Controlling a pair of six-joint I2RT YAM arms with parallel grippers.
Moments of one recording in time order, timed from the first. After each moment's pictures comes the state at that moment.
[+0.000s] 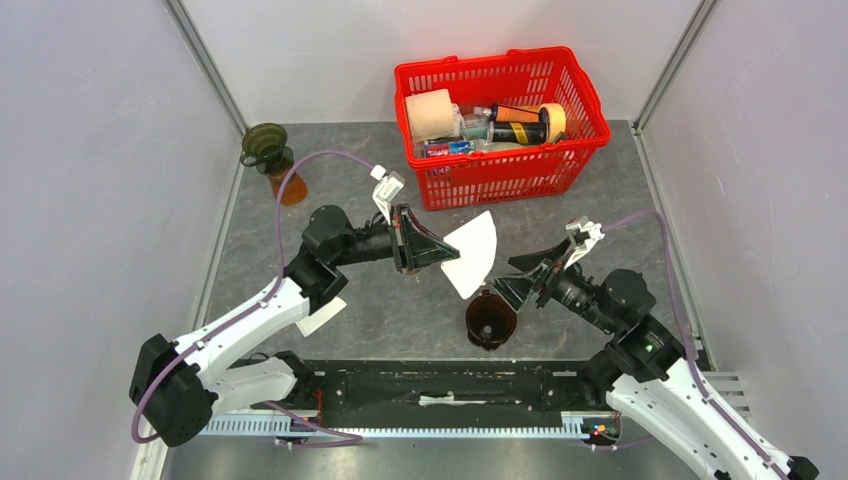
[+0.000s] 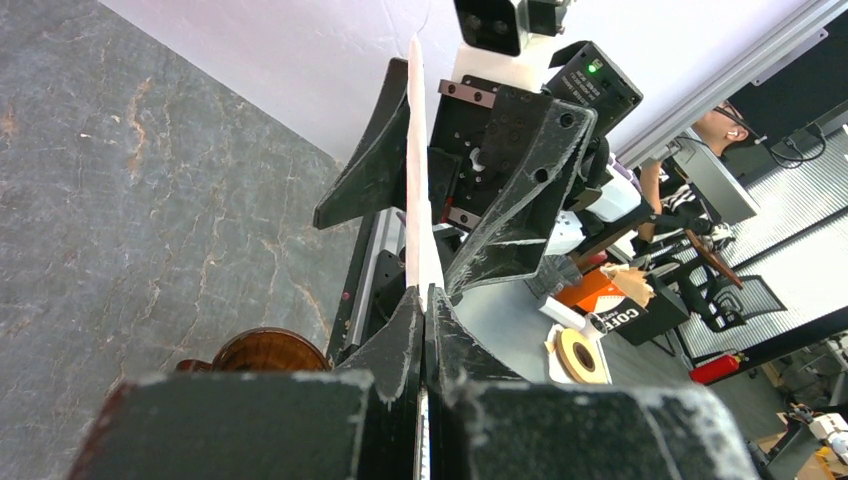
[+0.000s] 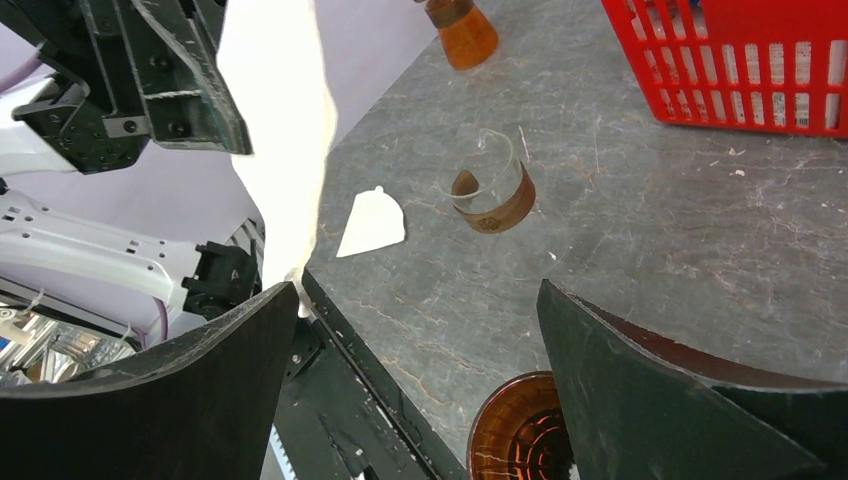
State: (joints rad) left arm -0.70 1.09 0.76 0.47 0.73 -0.74; right arm 0.65 0.41 0.53 -0.12 -0.23 0.53
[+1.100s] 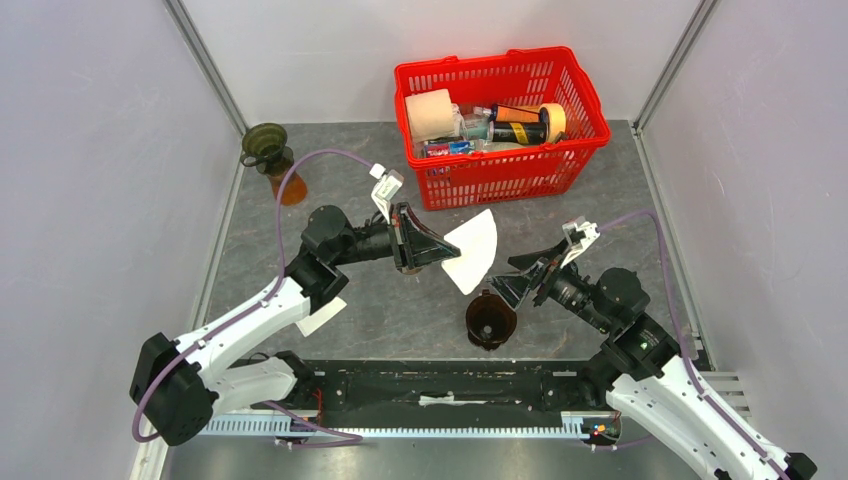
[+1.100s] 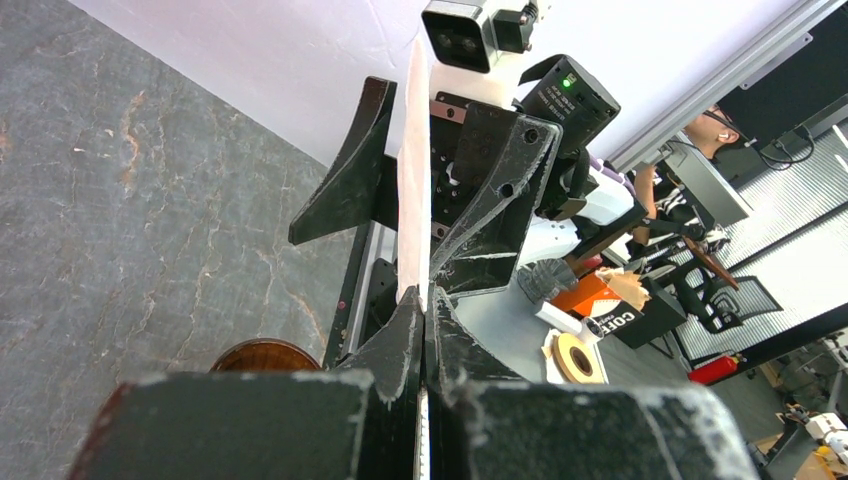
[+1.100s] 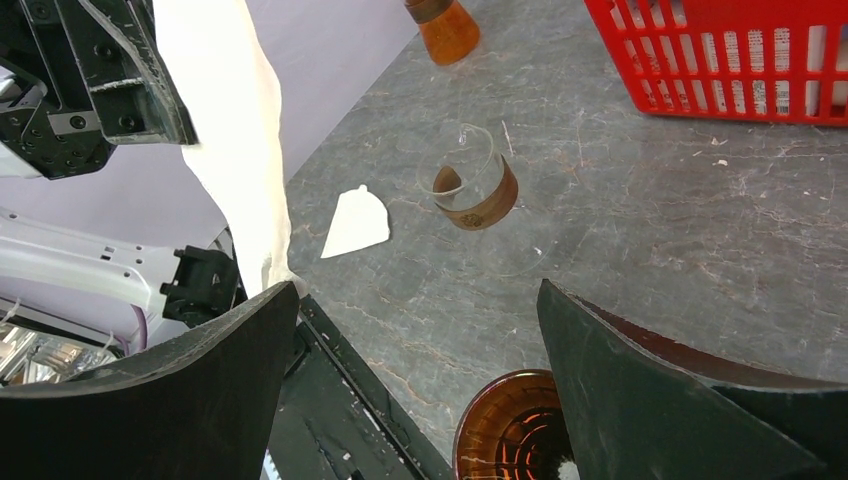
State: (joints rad) left arm -0.70 1.09 0.76 0.50 0.73 -0.76; right arm 0.65 0.44 0.51 -0.09 -0.20 0.52
